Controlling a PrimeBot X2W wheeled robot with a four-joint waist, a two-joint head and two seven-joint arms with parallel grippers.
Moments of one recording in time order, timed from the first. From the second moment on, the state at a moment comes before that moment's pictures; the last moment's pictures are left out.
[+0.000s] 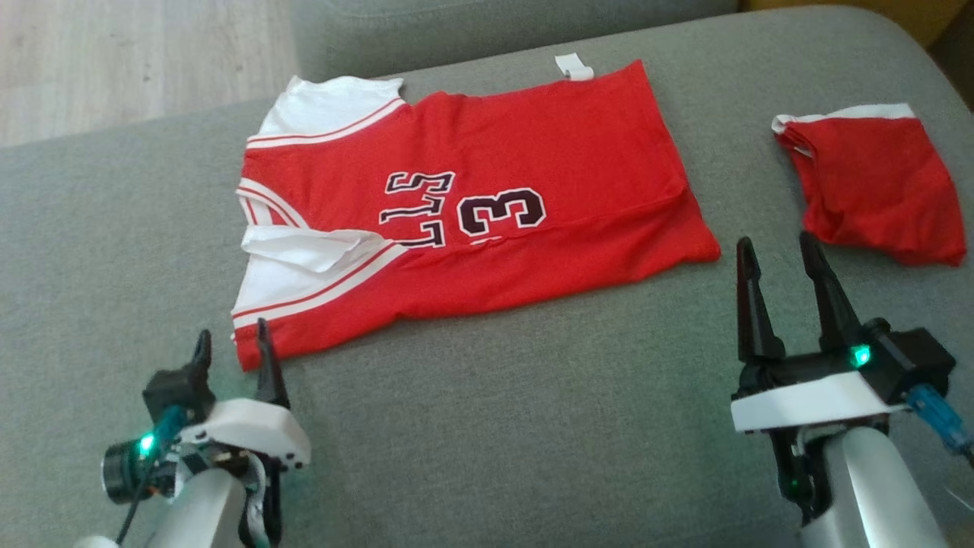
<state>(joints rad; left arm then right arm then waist) -0.25 0.18 -0.29 0.52 -0.47 0.21 -0.14 -0.12 -0.05 0.06 0.18 0.17 0.13 -0.26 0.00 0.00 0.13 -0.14</state>
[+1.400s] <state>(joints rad) -0.38 0.17 -0.37 0.46 -0.42 0.17 -0.23 -0.44 -0.05 -0.12 0.63 0.05 0.13 0.00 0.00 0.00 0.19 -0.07</state>
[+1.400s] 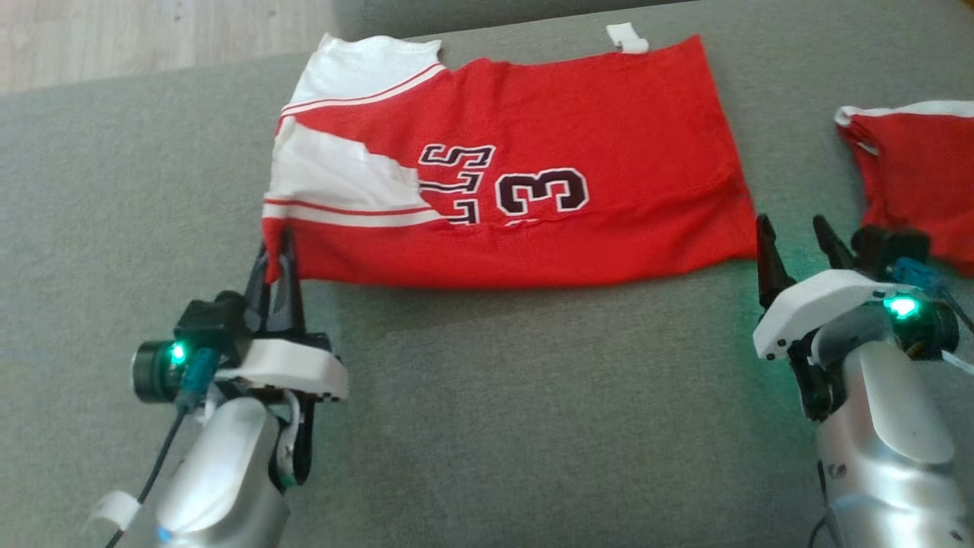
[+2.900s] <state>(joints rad) -0.07 0.24 -0.48 0.34 -0.47 0.18 -0.05 -0.16 -0.04 -0.19 0.46 -0.06 0.13 0.20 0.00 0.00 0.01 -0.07</state>
